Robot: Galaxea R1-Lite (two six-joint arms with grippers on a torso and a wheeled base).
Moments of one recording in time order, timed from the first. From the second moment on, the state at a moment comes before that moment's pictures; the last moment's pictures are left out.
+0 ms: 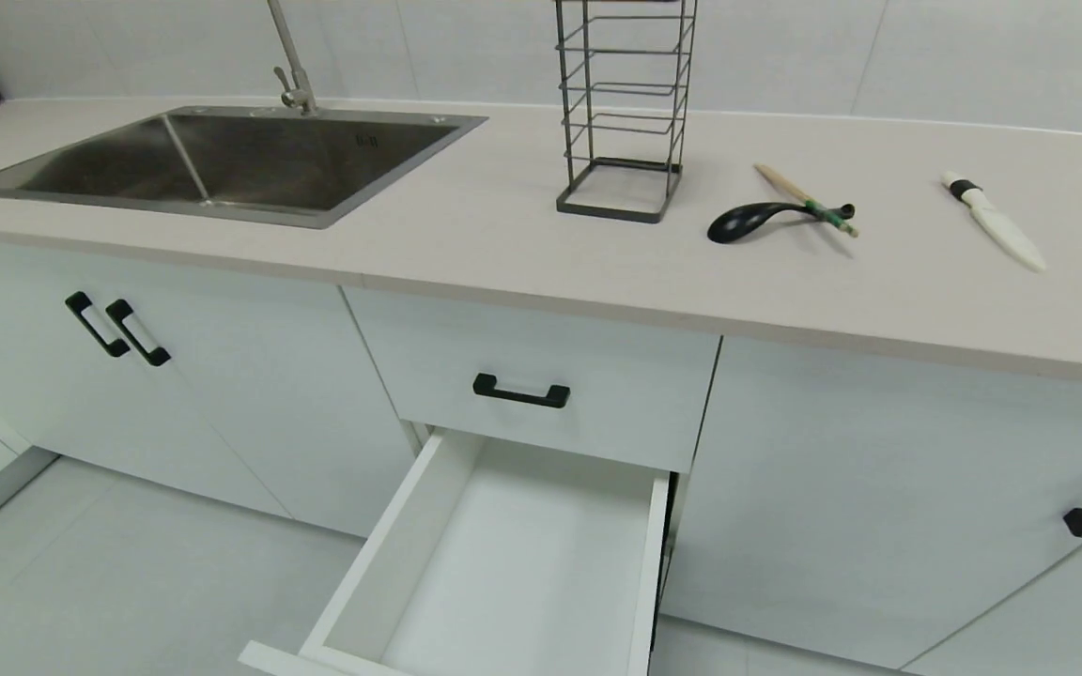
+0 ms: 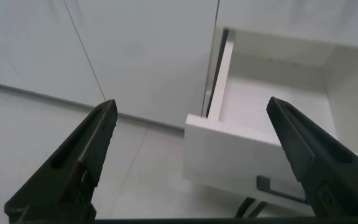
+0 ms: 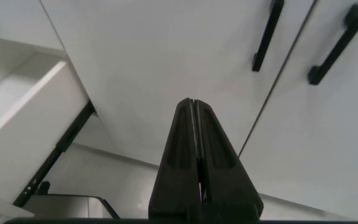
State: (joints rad) left arm 0.01 0.00 0.00 0.00 0.02 -0.03; right arm 0.00 0.00 0.00 0.00 0.02 -0.03
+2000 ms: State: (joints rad) left arm 0.01 0.00 0.00 0.00 0.02 -0.03; right arm 0.00 0.00 0.00 0.00 0.03 -0.04
